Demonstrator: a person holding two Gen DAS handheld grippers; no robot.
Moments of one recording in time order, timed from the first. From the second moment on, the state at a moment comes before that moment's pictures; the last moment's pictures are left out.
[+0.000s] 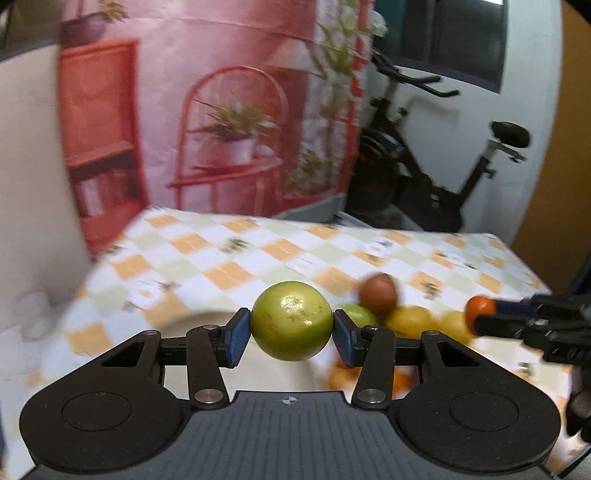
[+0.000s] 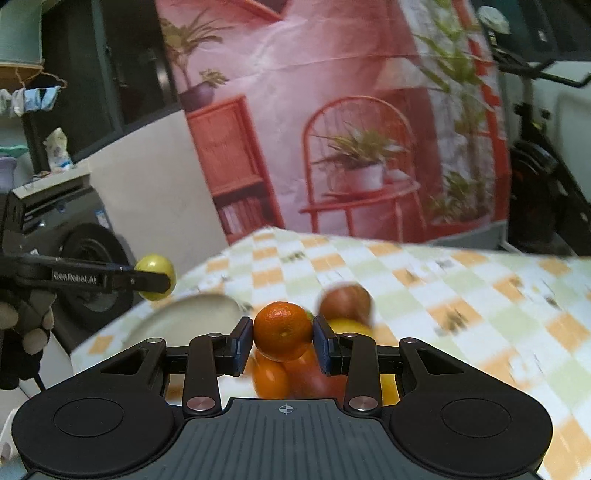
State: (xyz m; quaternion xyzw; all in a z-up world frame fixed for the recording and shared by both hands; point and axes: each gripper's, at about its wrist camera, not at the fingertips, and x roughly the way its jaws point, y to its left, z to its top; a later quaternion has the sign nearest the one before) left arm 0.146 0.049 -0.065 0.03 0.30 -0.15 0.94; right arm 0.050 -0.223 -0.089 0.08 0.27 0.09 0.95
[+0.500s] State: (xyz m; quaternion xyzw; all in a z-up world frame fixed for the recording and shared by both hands) left arm 0.223 0.123 -0.124 -0.03 0.39 -0.12 0.91; right arm 0.208 -0.092 -0.154 -0.07 0.39 0.17 0.91
